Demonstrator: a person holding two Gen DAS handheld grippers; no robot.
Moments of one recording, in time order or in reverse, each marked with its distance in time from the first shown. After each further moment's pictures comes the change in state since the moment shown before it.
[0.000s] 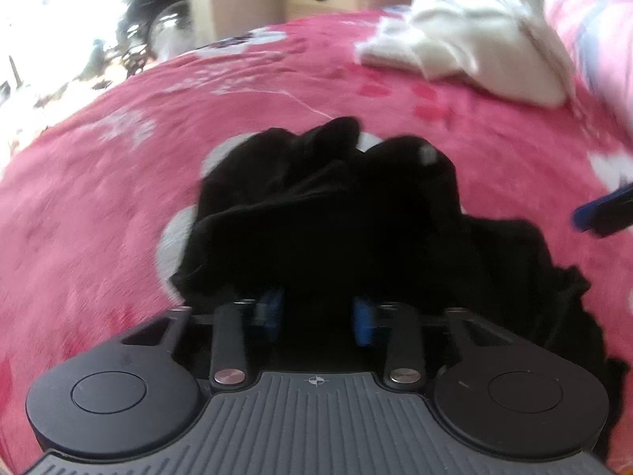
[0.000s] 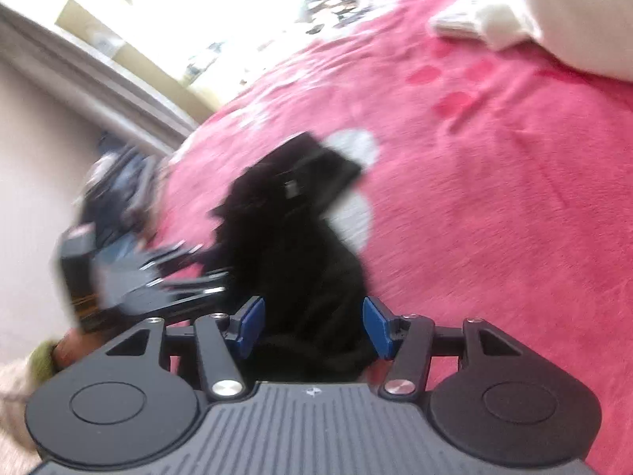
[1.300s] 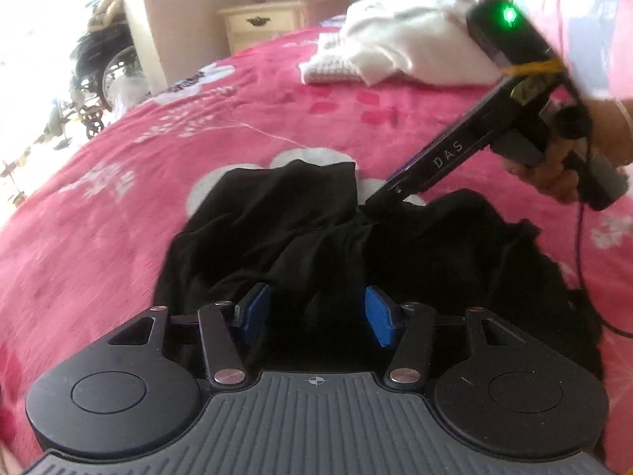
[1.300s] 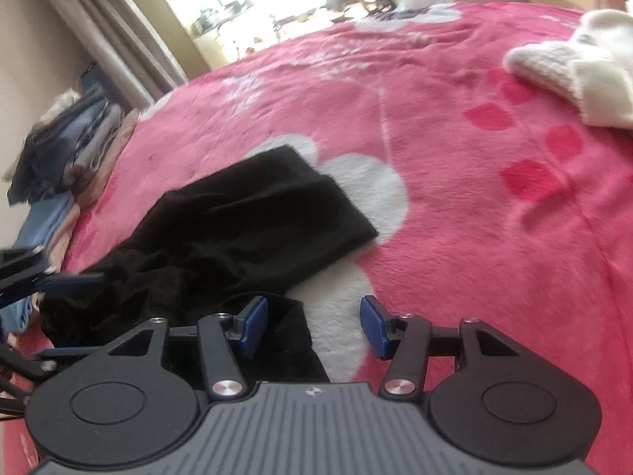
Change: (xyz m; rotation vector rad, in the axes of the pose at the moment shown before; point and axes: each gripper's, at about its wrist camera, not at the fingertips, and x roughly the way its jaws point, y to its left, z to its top) left arm -0.024 -0.015 -0.004 0.239 -0.042 -0.077; right arm 0.103 0.022 0.058 -0.300 0.049 -0.130
